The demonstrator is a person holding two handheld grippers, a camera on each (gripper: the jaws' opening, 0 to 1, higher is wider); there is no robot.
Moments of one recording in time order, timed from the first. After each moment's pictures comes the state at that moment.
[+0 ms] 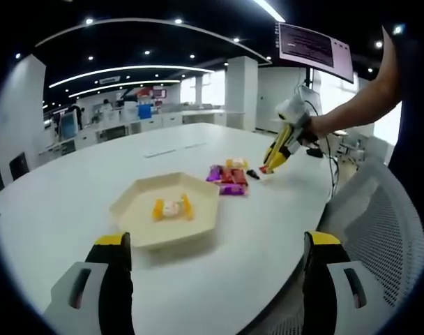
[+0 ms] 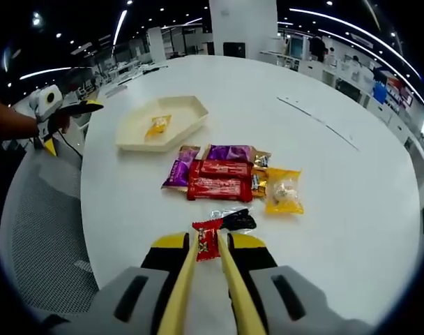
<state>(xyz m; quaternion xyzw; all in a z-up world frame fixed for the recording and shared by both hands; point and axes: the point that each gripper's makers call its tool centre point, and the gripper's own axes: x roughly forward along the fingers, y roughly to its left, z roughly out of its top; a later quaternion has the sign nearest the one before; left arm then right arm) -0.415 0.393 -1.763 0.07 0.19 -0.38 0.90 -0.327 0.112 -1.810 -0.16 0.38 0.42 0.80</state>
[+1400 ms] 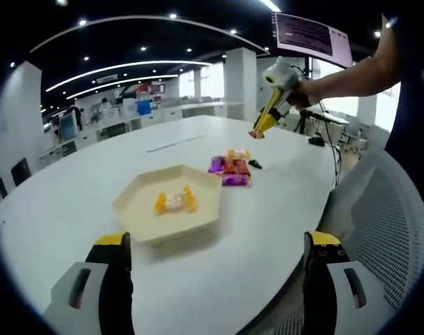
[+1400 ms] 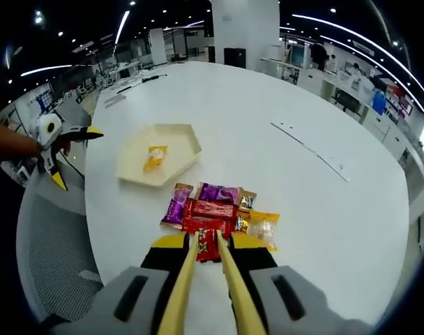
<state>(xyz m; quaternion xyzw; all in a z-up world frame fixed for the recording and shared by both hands) -0.416 0.397 -1.772 0.10 0.20 -0.37 0.90 -0.293 0.133 -1.746 -0.18 0.37 0.42 0.81</state>
